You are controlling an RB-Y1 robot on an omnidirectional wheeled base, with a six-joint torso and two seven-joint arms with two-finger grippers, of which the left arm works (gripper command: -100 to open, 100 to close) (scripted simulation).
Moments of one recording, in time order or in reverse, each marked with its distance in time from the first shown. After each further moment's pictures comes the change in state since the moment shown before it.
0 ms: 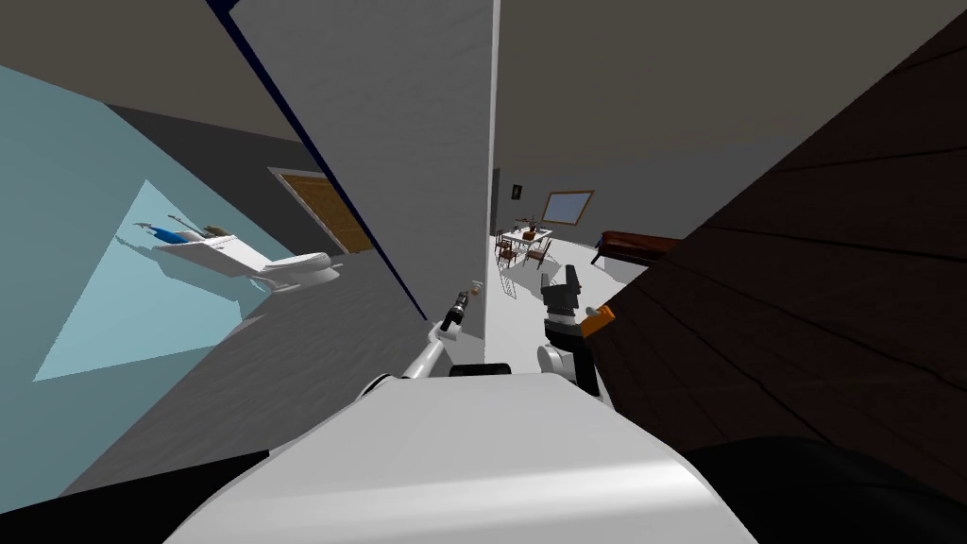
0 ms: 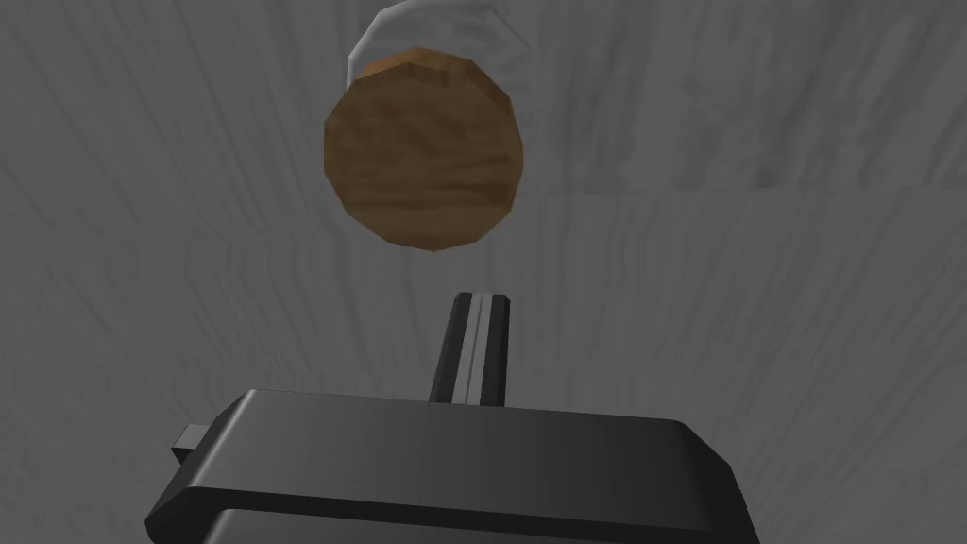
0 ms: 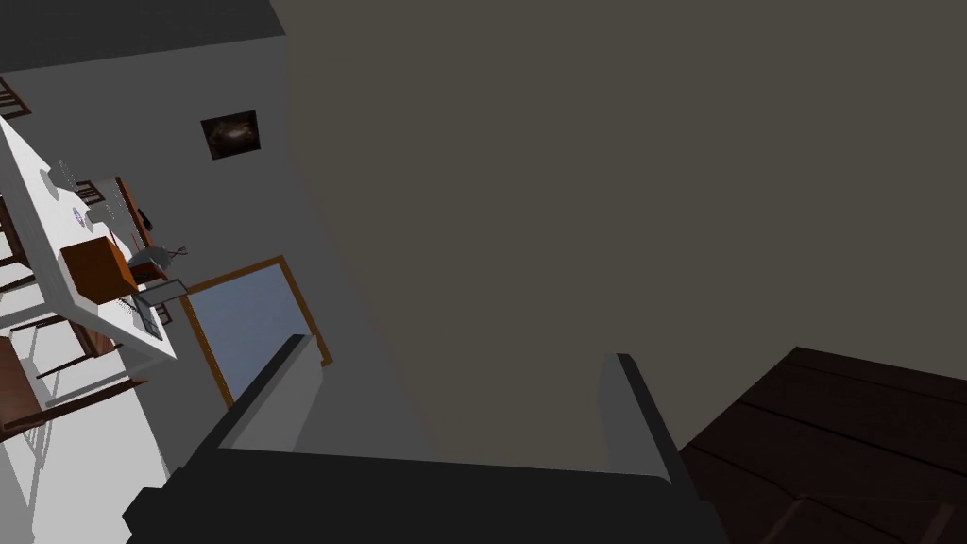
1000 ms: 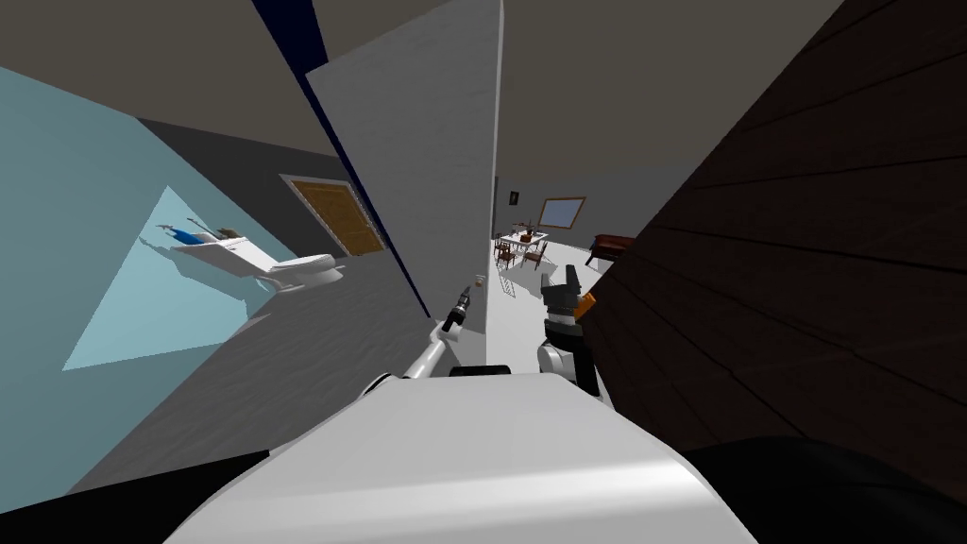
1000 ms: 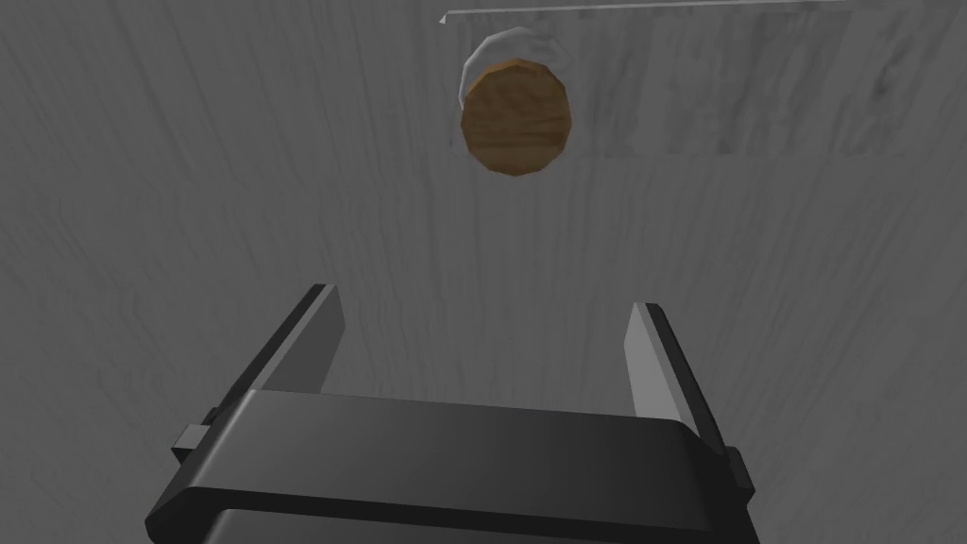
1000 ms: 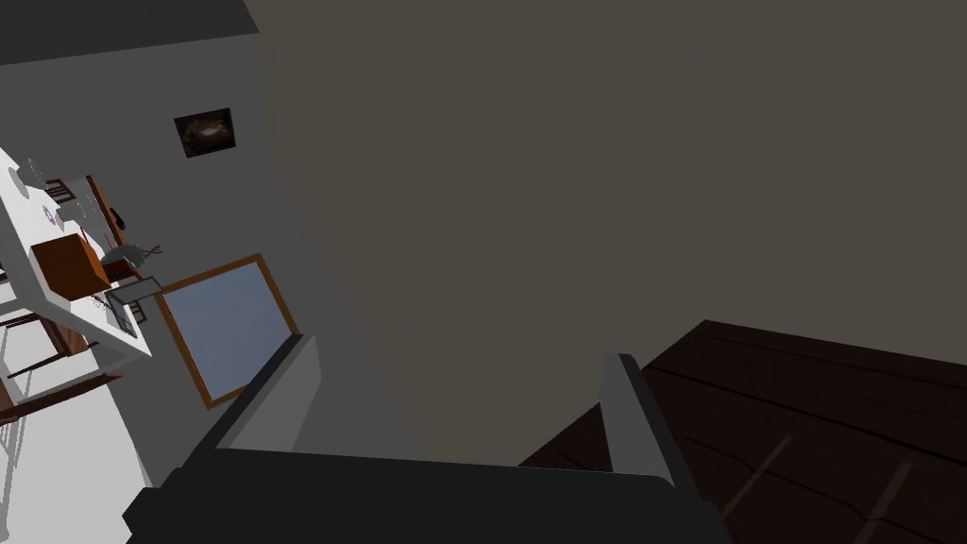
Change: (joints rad) arm -0.002 -0.006 -0.027 0.006 0.001 -0.013 0.009
